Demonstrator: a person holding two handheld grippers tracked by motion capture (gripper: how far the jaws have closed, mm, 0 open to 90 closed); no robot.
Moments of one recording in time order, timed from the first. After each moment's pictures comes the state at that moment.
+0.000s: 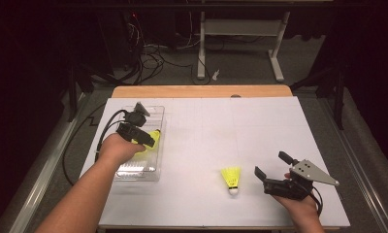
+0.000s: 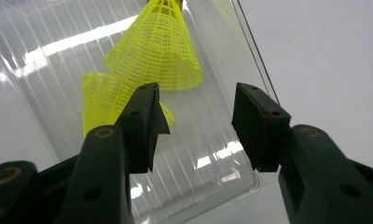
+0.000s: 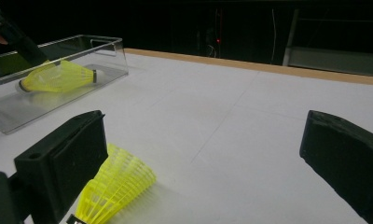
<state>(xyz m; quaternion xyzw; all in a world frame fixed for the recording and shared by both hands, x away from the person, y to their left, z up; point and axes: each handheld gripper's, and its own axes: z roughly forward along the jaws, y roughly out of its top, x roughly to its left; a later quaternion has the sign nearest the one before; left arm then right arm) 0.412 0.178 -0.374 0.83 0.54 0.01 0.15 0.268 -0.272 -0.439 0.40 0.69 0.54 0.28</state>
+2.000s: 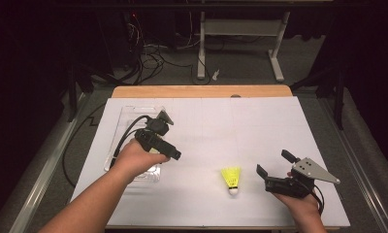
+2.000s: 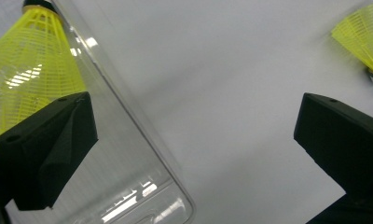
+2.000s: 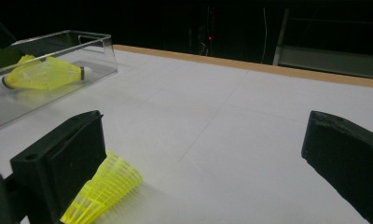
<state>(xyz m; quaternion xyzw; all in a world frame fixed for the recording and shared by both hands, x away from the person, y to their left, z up) 0.373 0.112 -0.355 0.87 0.47 0.00 0.15 0.271 -0.274 -0.436 0.41 0.69 0.53 0.29</state>
